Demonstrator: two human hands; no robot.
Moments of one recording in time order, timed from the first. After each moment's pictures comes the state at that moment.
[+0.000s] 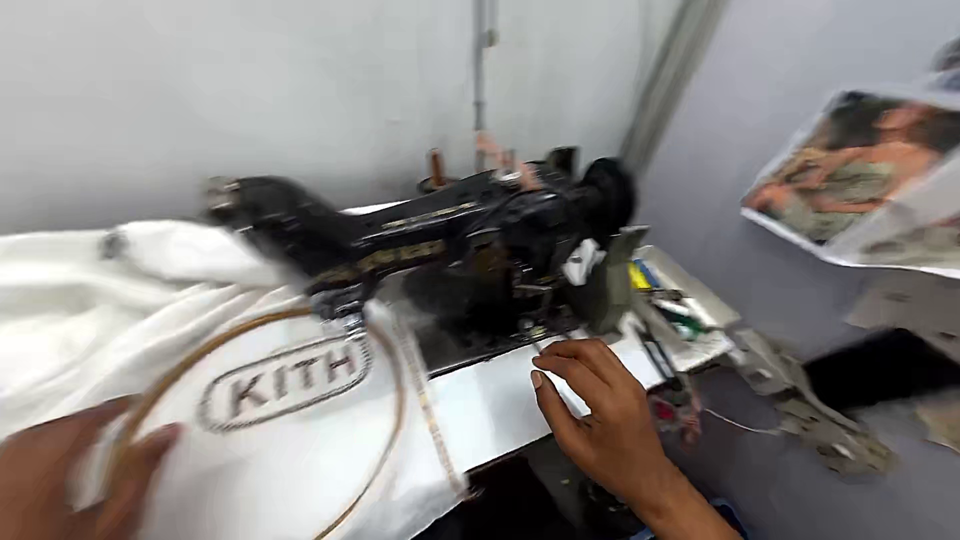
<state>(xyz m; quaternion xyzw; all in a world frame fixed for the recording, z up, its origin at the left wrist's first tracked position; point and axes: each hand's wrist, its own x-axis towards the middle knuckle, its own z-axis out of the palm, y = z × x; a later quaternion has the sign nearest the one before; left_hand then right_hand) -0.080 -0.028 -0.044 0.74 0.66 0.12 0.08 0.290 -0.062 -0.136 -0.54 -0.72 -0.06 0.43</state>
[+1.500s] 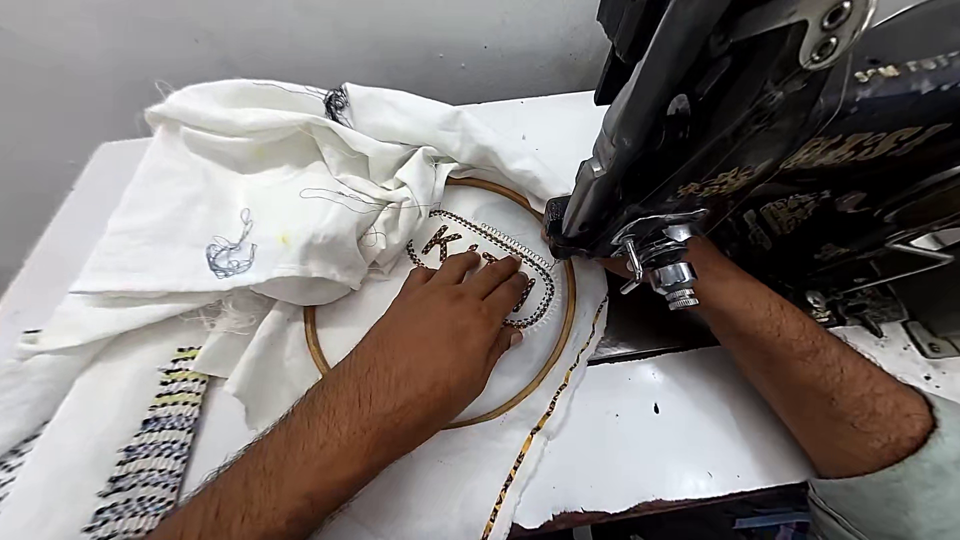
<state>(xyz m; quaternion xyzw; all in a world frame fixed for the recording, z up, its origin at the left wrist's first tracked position) -0.094 0.071 -0.116 0.92 0.40 0.04 0.03 0.175 0.151 -0.200 -0.29 -0.80 0.08 0.52</state>
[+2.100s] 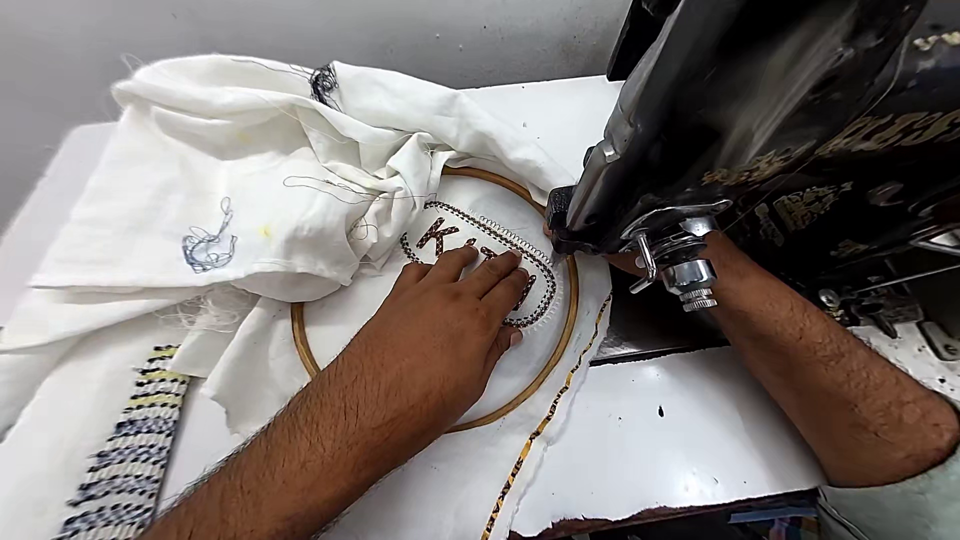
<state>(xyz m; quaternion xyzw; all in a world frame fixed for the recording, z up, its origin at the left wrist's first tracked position) -0.094 0.071 -0.117 0.92 0.40 0.03 0.02 0.207 0.179 -0.249 -0.47 -0.76 0.25 0.38</state>
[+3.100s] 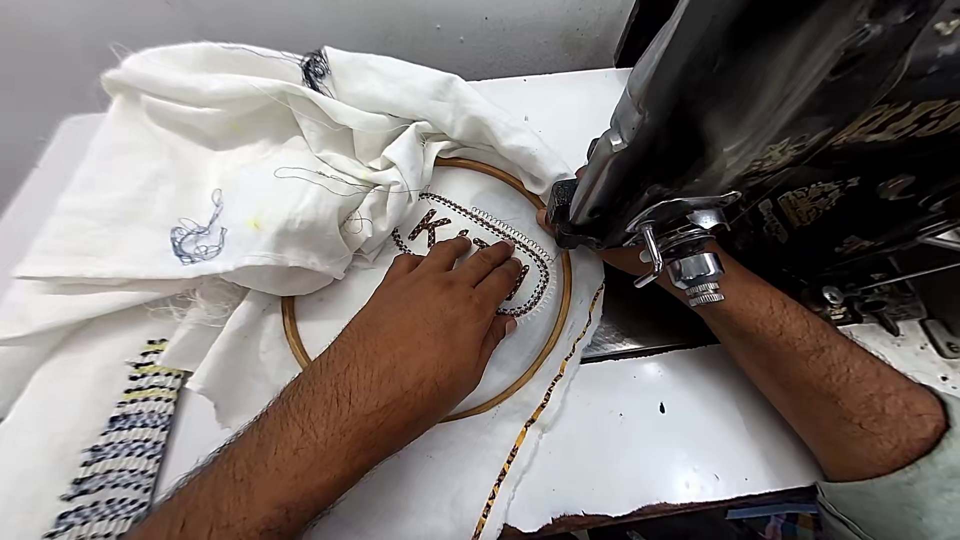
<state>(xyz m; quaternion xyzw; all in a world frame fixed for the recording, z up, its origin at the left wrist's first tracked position) -0.098 0.074 -0.116 0.91 0.41 0.02 0.03 0.186 0.165 -0.249 -0.36 -0.75 0.23 0.51</state>
